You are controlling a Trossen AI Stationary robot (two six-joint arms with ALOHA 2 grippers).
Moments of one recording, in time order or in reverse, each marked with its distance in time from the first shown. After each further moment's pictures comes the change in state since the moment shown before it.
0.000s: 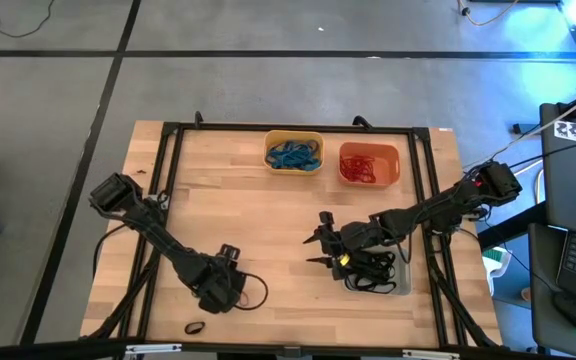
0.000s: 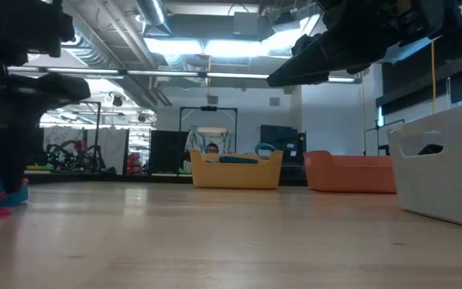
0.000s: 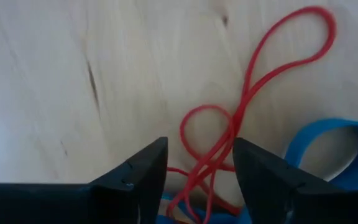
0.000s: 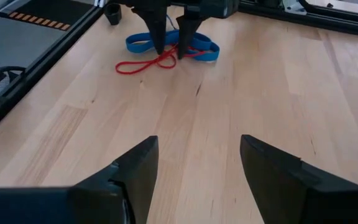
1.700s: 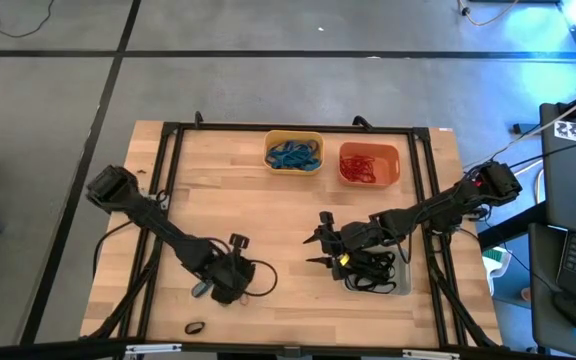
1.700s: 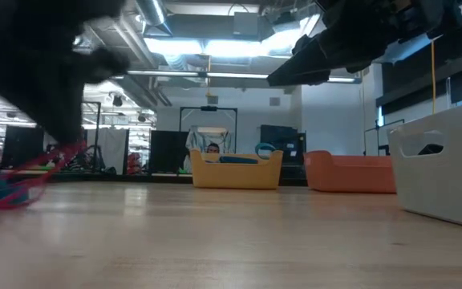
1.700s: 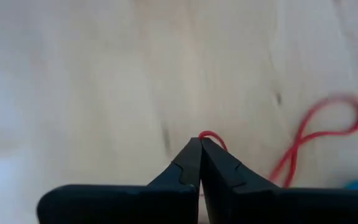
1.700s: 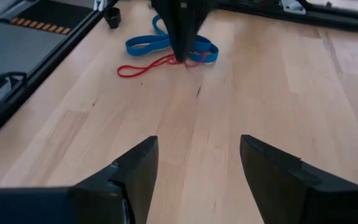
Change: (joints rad) left arm 0.093 -0.065 0.005 0.072 -0.083 0.102; right arm 0.000 0.000 0.000 0.004 0.000 0.018
